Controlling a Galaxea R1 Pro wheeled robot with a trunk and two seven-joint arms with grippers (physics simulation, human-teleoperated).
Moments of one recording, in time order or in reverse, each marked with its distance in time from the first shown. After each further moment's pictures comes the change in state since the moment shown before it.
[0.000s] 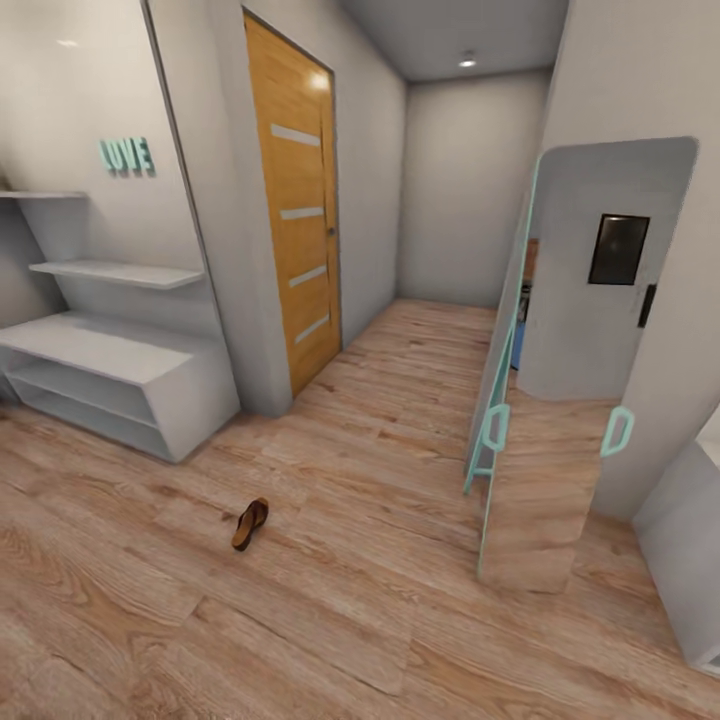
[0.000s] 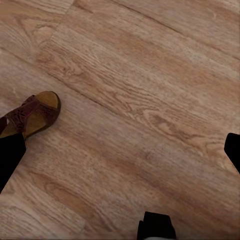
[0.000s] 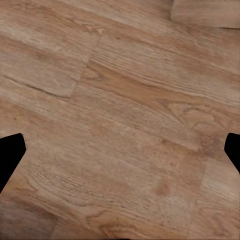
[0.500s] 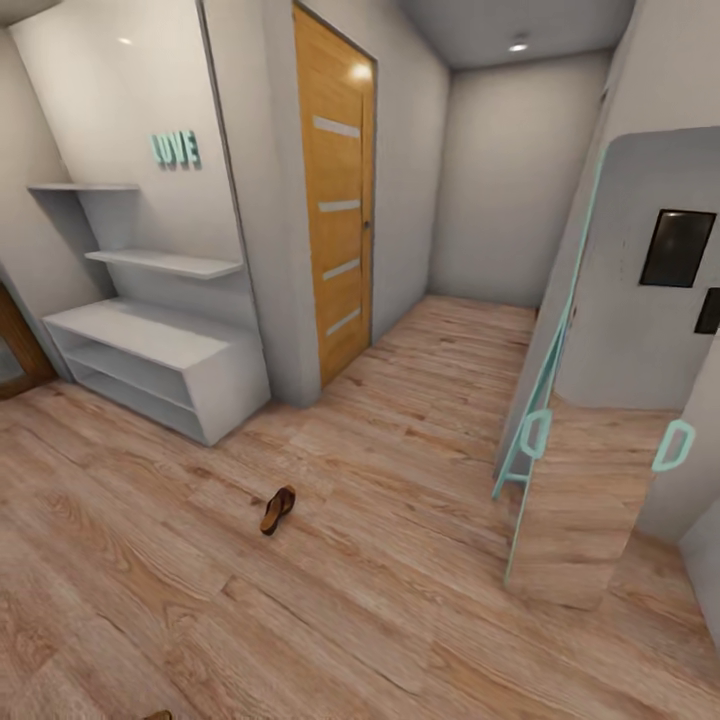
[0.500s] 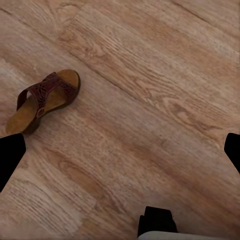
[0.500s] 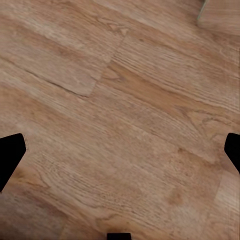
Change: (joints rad) left arm 0.000 0.000 0.000 0.000 0.000 0.000 0.000; right arm 0.000 0.000 0.000 0.000 0.000 0.000 0.000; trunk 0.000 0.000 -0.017
